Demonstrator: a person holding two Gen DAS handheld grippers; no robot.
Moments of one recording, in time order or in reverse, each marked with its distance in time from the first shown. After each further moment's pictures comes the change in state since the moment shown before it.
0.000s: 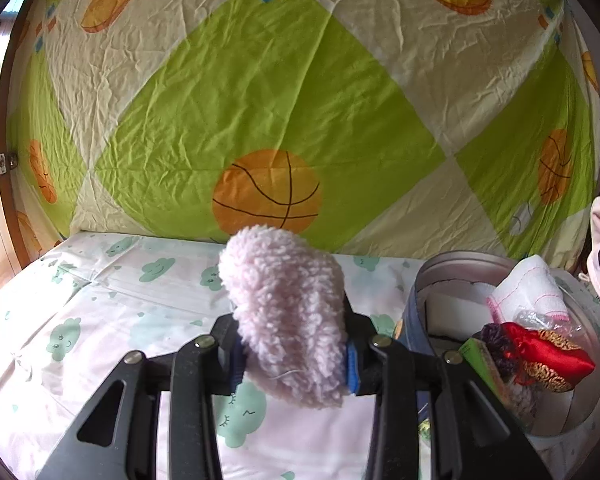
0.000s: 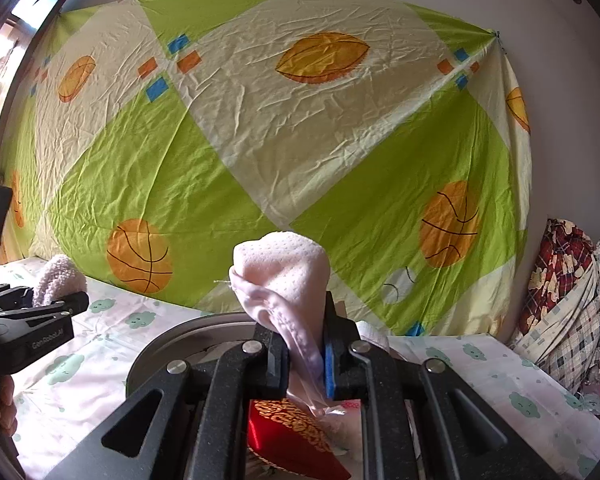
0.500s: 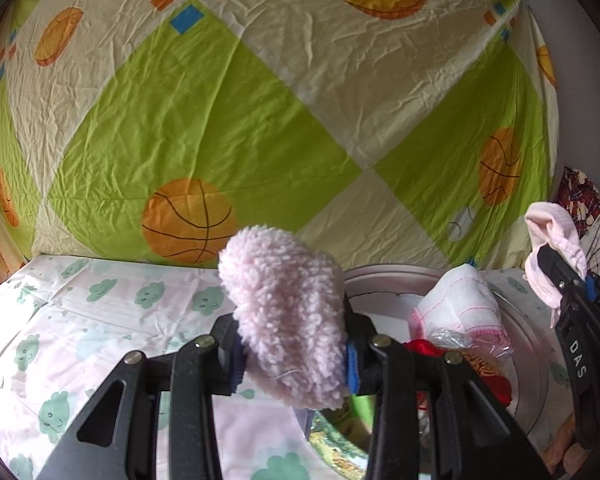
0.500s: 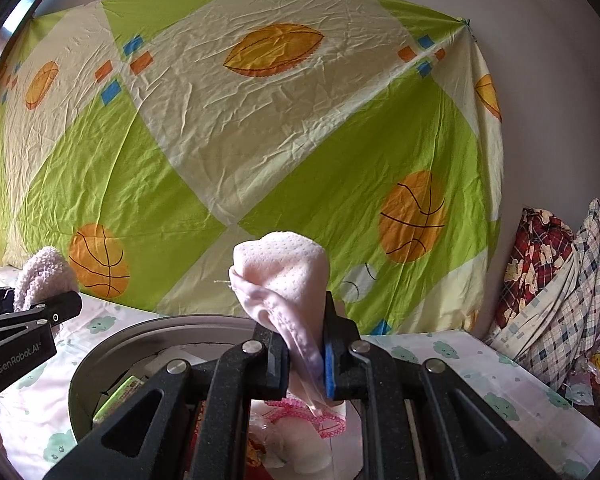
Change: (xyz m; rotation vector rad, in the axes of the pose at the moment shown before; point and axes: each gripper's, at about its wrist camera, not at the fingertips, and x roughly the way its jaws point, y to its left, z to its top) left arm -0.024 -0.064 0.013 0.039 -0.039 -0.128; right arm 0.015 -0.041 0.000 0.032 0.013 -0.088
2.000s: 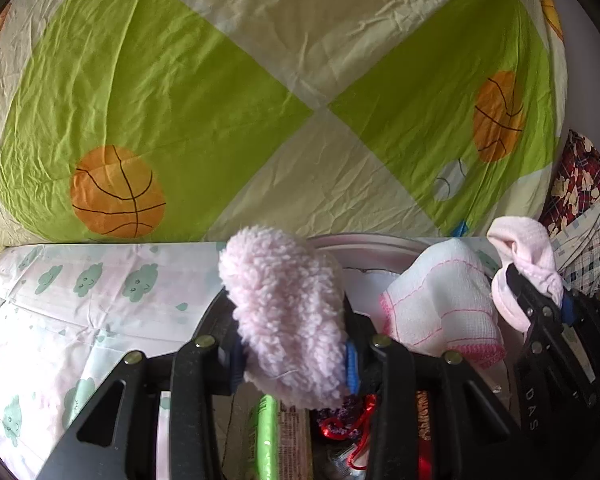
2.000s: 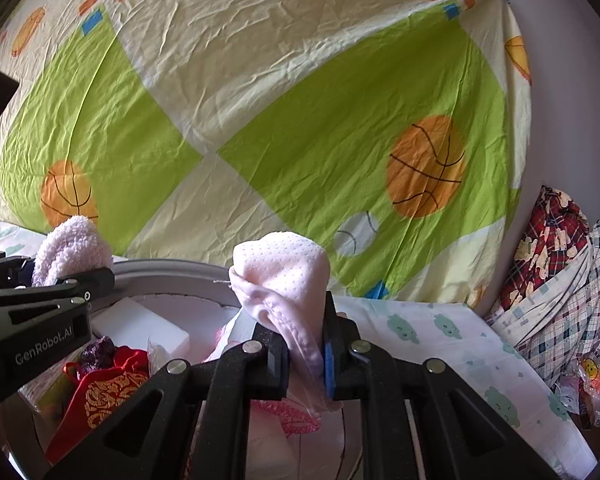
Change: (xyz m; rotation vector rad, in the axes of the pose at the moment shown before) left arm 0.069 -0.067 0.006 0.048 0.187 -0.048; right arm 0.064 -0.014 -0.020 -0.080 0.206 0.009
